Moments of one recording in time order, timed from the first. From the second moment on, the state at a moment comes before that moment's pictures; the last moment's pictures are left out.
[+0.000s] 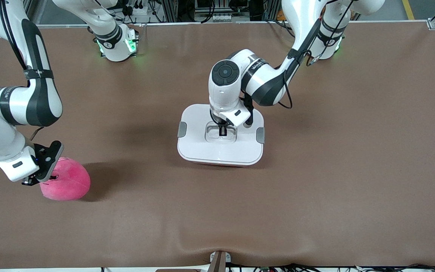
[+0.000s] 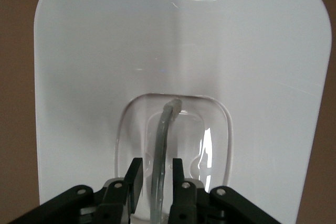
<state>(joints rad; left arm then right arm) -0.77 0.59 -0.04 -1.45 0.00 2.08 -2.35 0.04 0.38 -0.09 -1.66 -0.13 2.19 -1.39</state>
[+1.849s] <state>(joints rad) -0.78 0.59 -0.04 -1.46 0.01 2.08 -2.31 0.22 0.34 -0.07 -1.49 -0.07 1.87 -0.97</state>
